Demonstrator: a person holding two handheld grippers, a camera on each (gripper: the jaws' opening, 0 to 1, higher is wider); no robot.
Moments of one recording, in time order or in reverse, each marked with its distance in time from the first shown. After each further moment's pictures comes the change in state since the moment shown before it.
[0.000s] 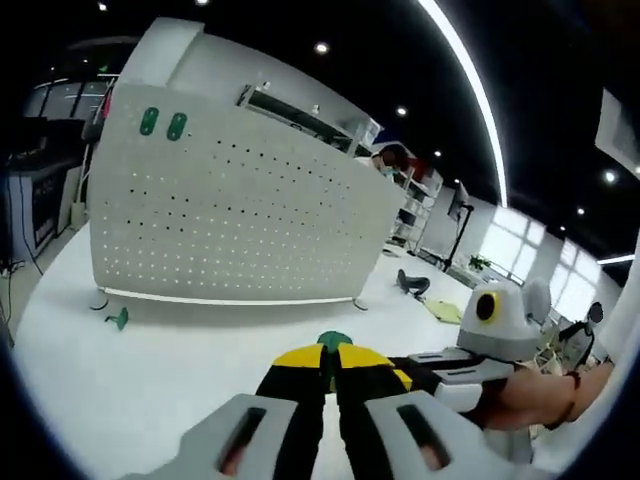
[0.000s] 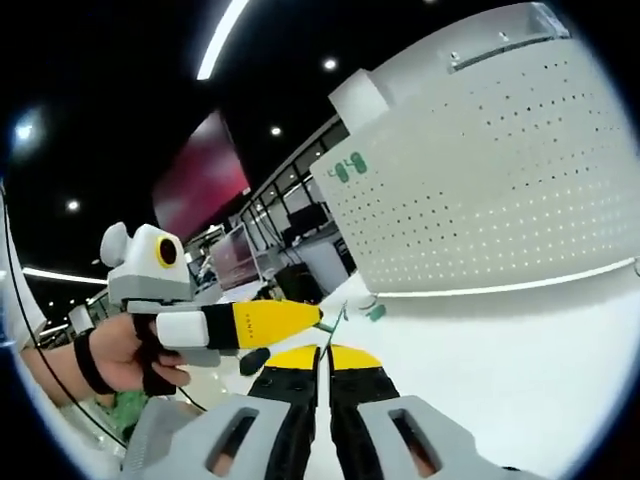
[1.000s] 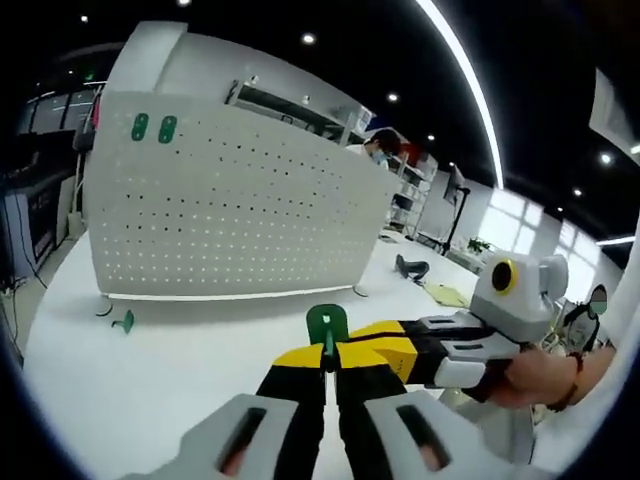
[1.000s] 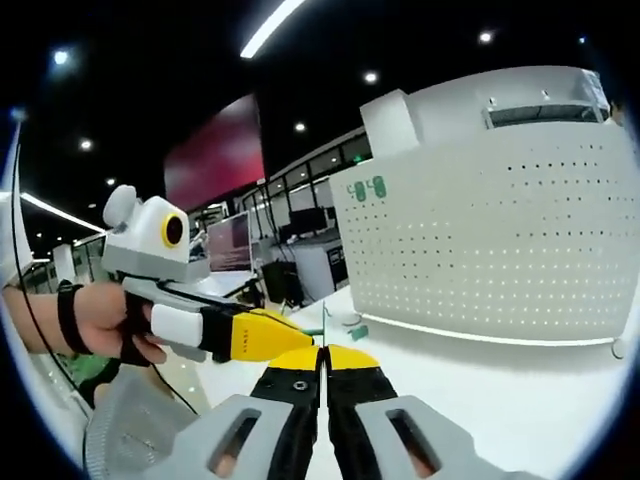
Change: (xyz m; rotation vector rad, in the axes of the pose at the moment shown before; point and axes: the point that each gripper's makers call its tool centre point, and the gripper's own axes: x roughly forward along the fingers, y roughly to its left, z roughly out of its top) left arm -0.010 -0.001 -0.004 0.055 0.047 -0.001; right arm -0.002 0.007 0.015 -0.243 -0.021 -0.021
